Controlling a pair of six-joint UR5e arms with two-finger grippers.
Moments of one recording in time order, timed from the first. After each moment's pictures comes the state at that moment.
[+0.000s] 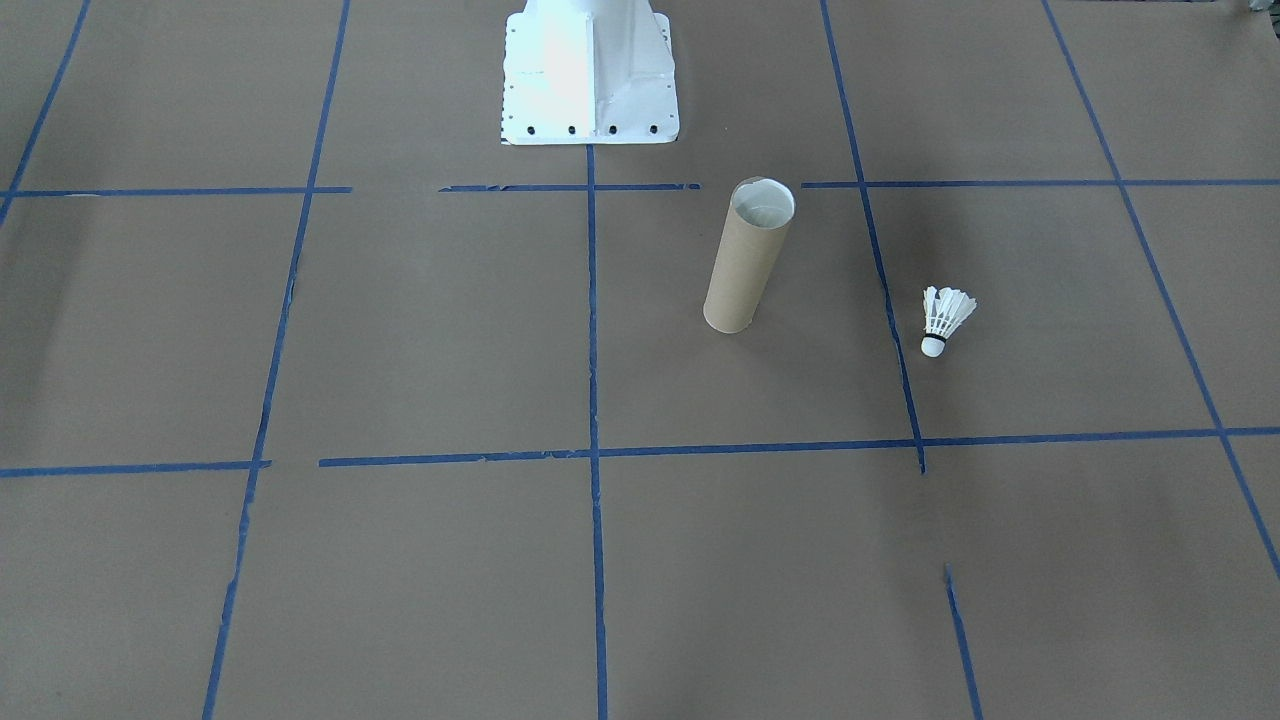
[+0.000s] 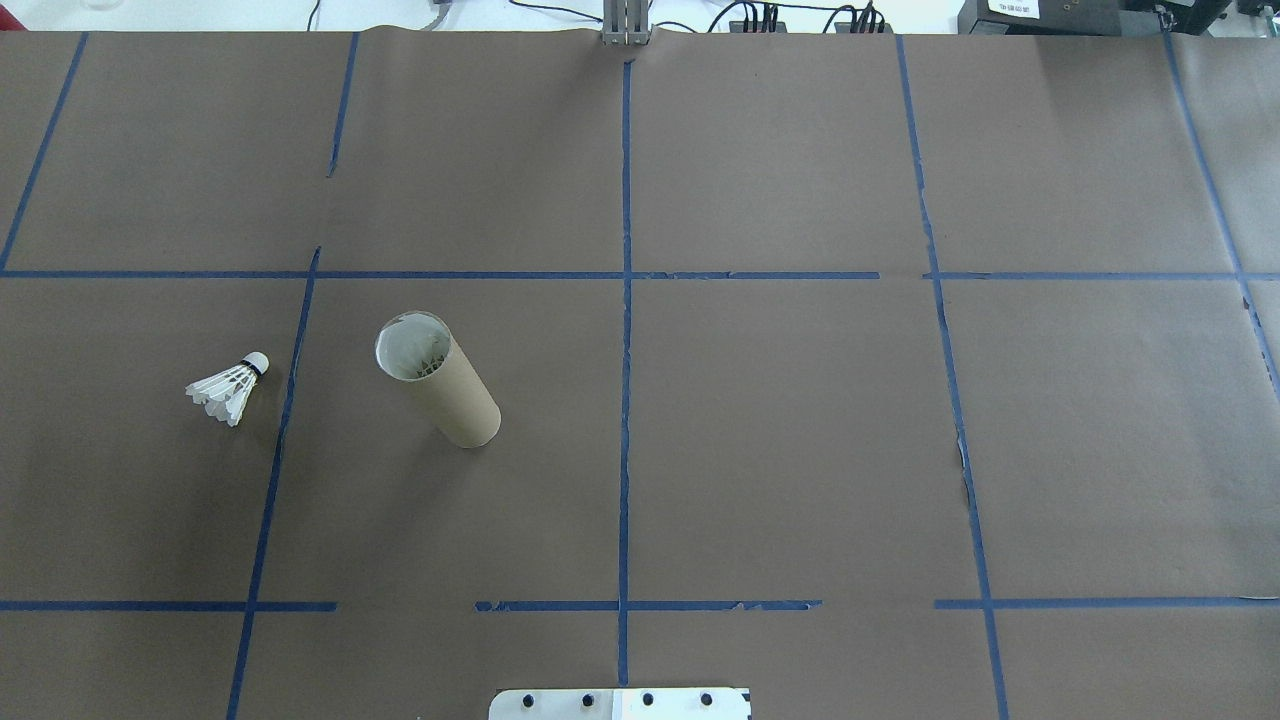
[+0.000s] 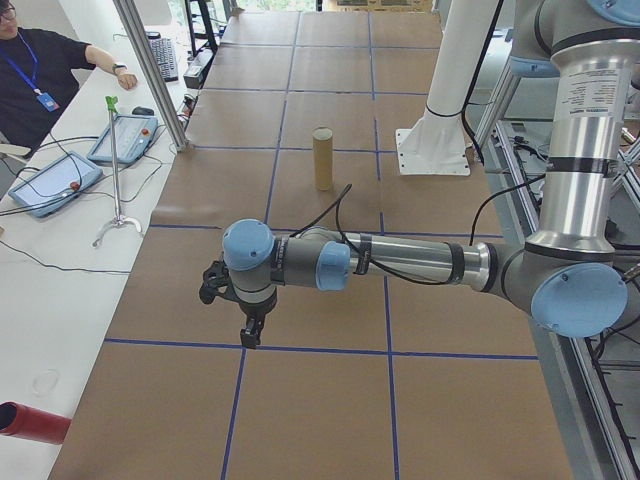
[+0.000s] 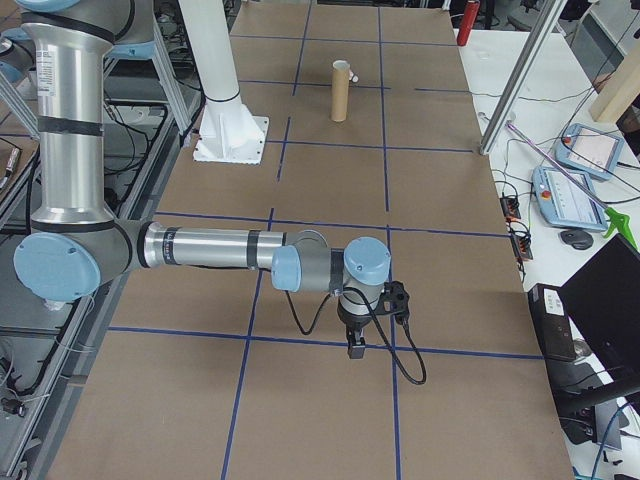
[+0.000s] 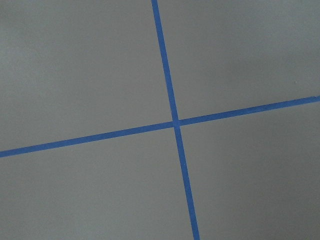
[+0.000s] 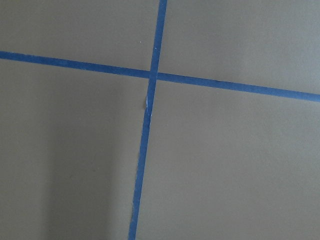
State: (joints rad) left arm -1.60 -1.61 -1.62 -1.58 -2.36 0.13; right arm 1.54 -1.63 1.63 -1.57 2.29 -0.10
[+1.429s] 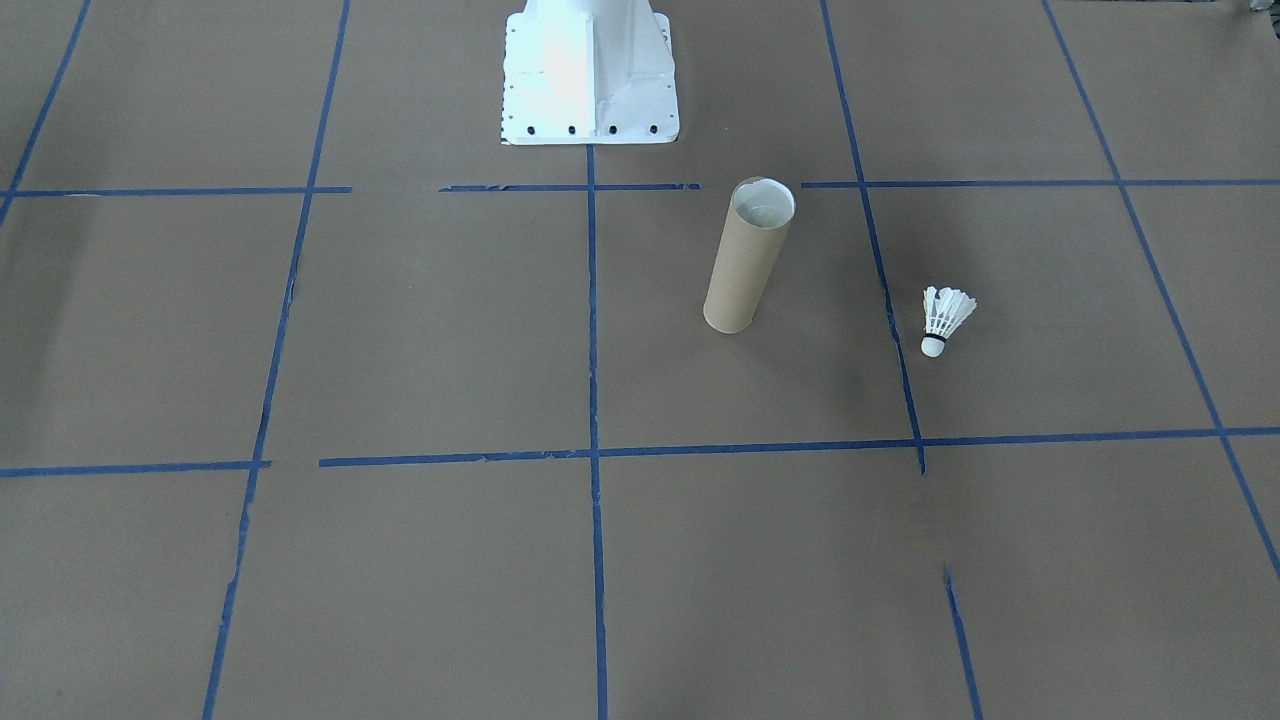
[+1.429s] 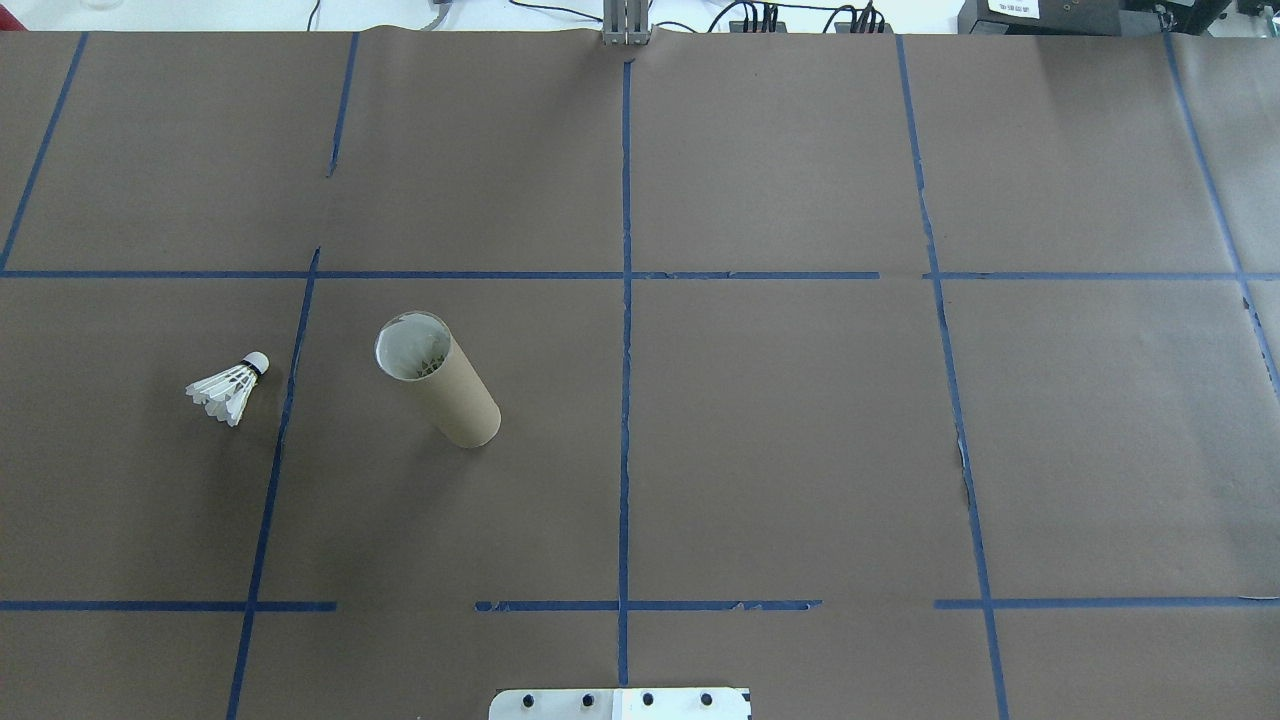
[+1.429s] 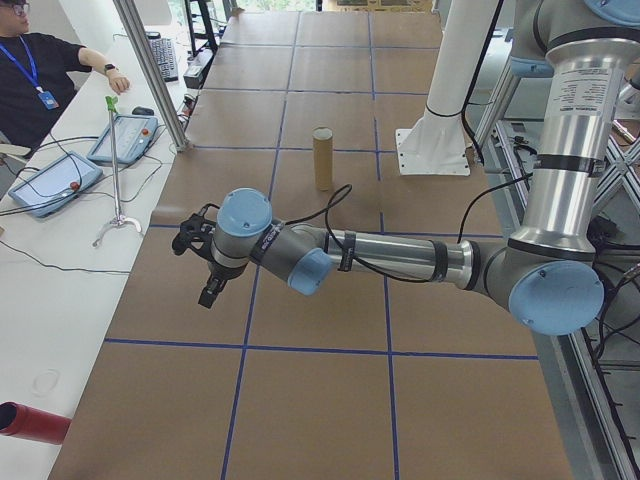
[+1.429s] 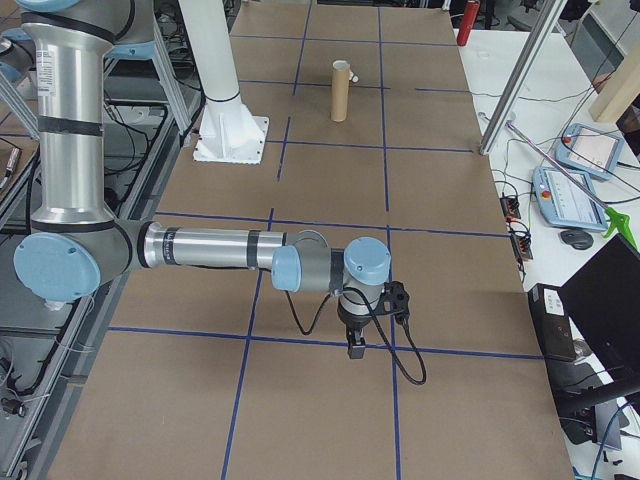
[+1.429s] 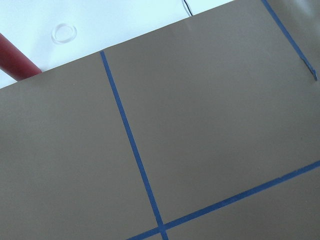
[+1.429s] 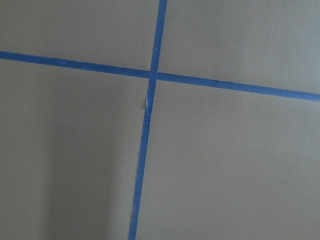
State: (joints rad) left arm -1.54 -1.65 -1.55 -2.17 -2.36 -0.21; right arm 1.54 -1.63 1.63 -1.57 2.29 -0.10
